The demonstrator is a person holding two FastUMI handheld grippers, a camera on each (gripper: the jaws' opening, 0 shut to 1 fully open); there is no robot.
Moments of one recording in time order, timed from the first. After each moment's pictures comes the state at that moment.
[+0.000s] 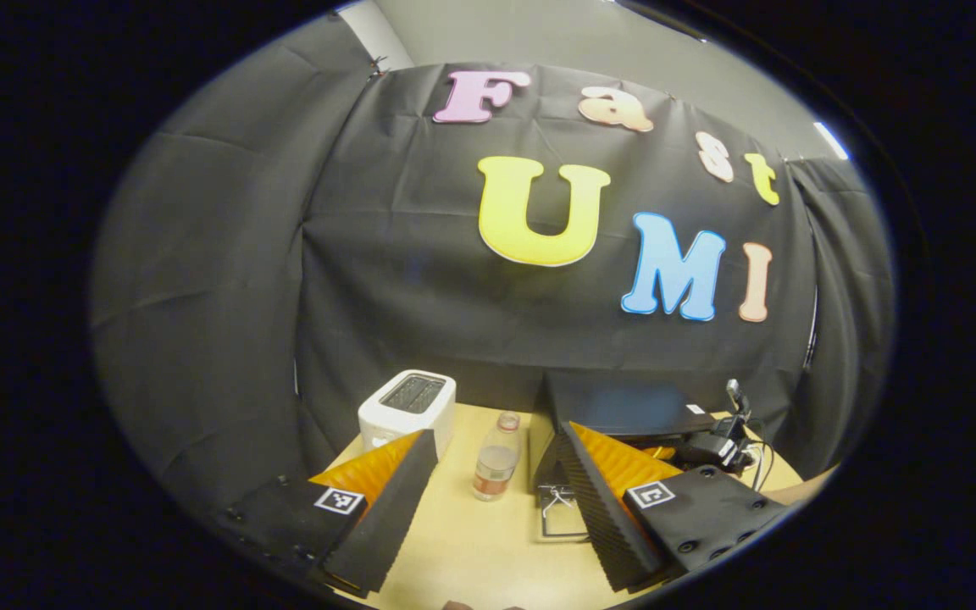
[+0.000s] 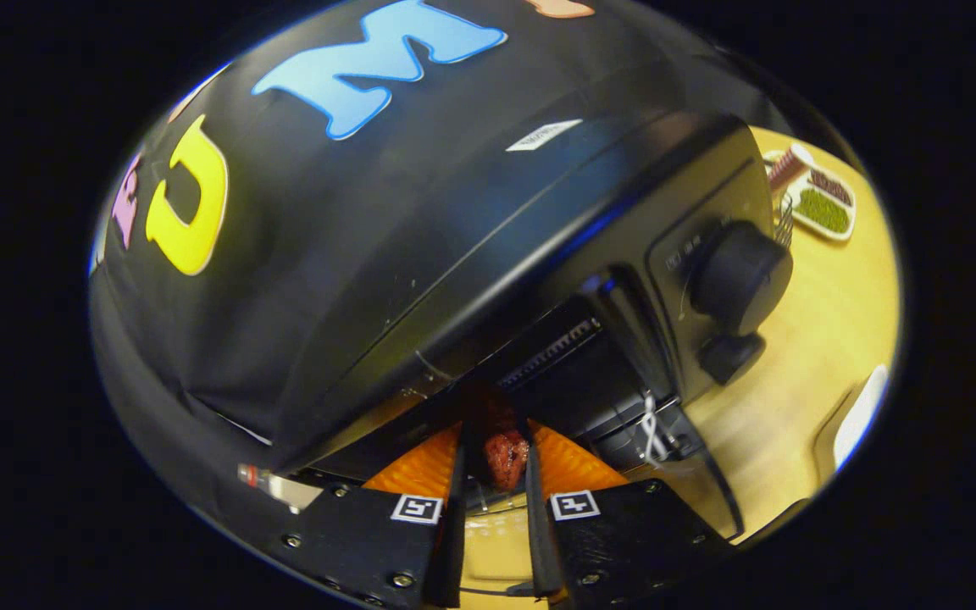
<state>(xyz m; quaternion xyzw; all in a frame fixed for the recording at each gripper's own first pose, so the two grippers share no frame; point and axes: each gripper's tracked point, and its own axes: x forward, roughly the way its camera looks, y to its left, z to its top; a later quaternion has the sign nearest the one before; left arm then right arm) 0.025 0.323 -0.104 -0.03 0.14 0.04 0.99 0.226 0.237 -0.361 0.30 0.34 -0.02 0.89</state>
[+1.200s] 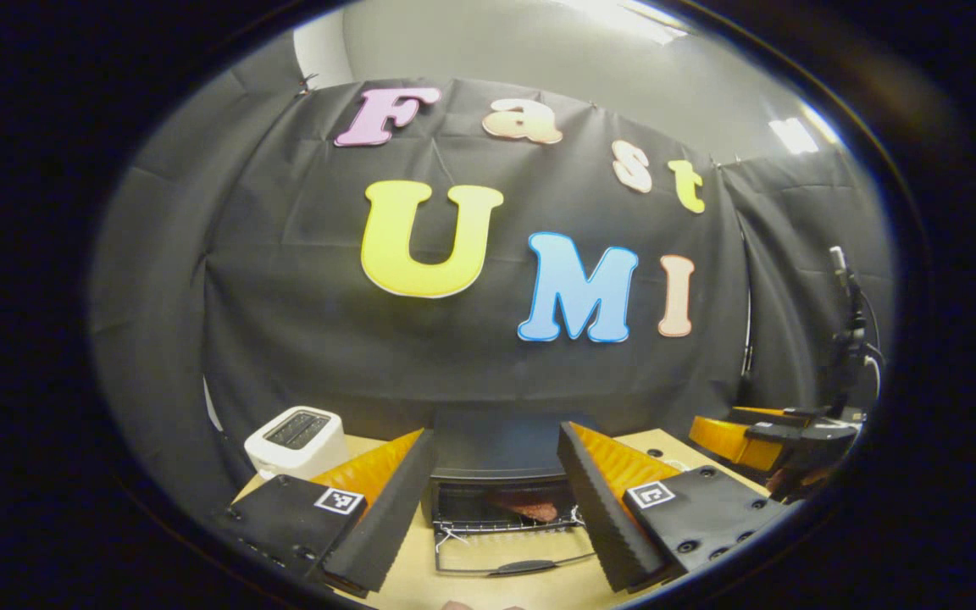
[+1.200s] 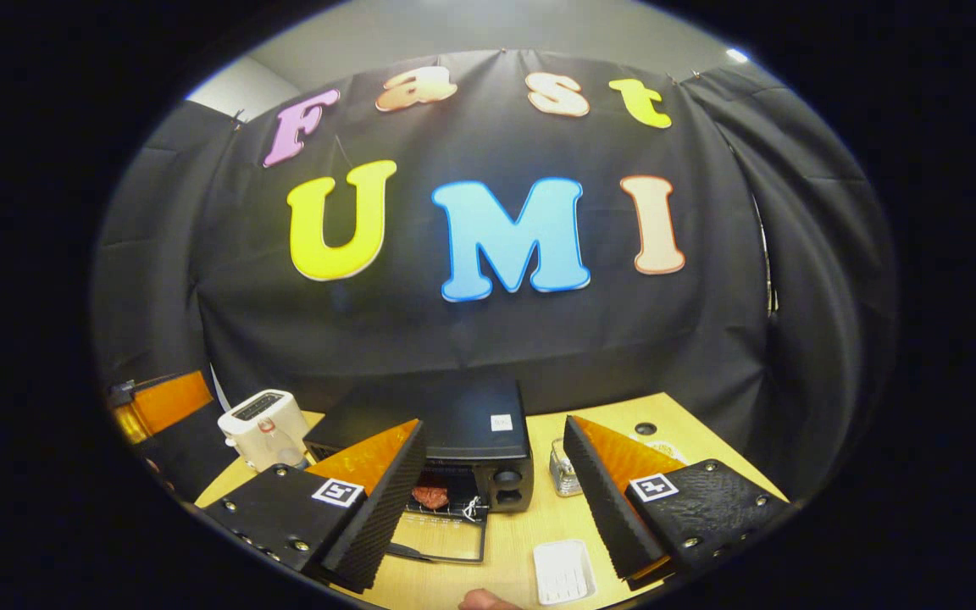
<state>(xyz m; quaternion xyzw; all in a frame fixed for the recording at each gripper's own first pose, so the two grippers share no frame) 0.071 0.164 -0.056 -0.02 0.08 -0.07 0.99 0.079 0.126 -0.089 0.01 0.09 0.00 1.00</state>
